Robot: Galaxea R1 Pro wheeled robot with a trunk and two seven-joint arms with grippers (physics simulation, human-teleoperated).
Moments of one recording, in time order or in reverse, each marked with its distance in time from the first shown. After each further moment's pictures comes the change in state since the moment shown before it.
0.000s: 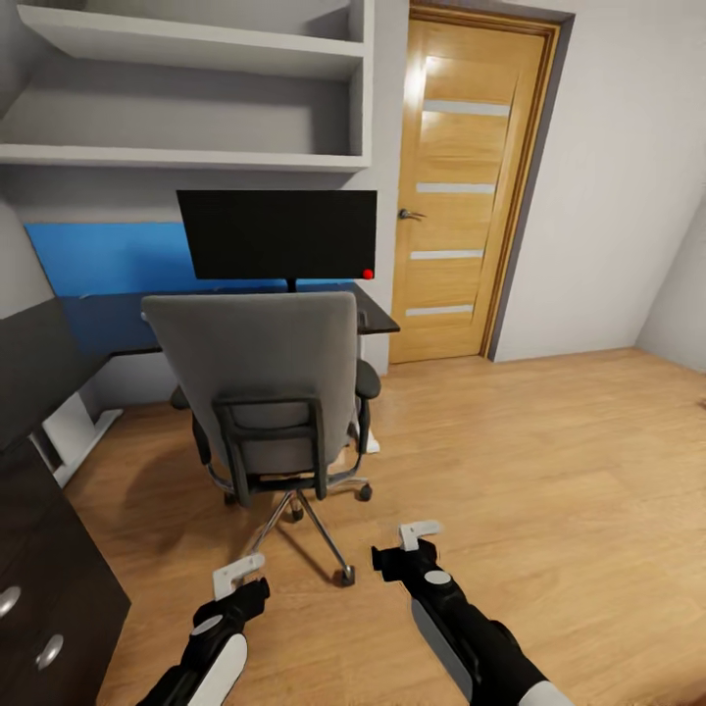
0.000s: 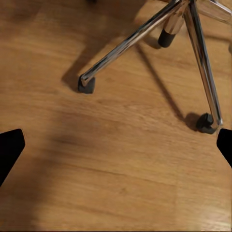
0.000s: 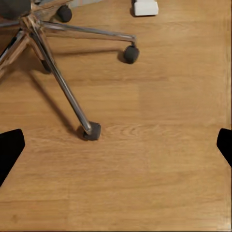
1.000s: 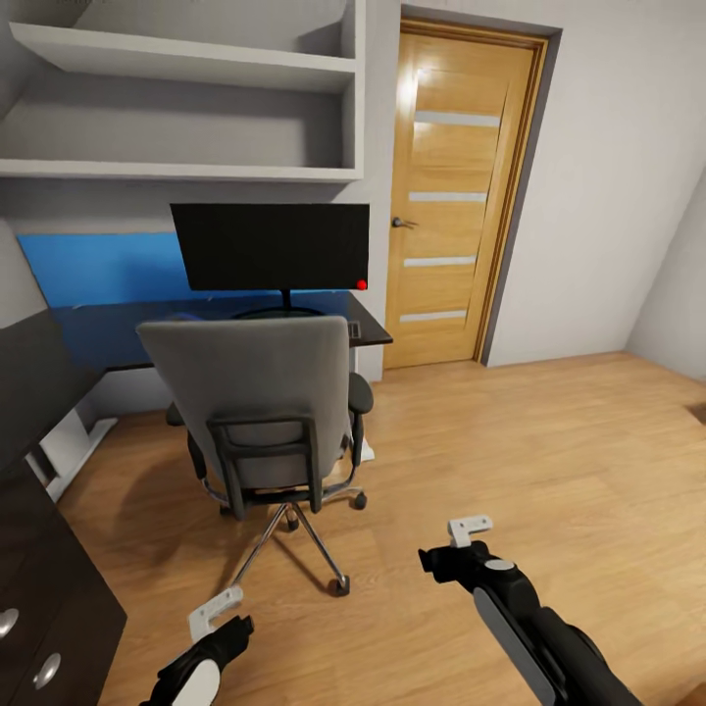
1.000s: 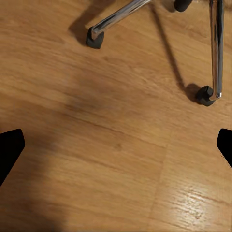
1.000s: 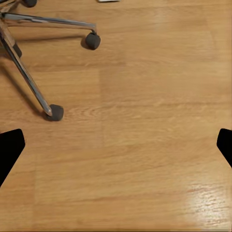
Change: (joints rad) left arm 0.076 0.053 0.034 -0.007 0.226 0.007 -0.001; right arm 0.101 -0.214 -0.077 -0.377 -0.078 0.332 0.005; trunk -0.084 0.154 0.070
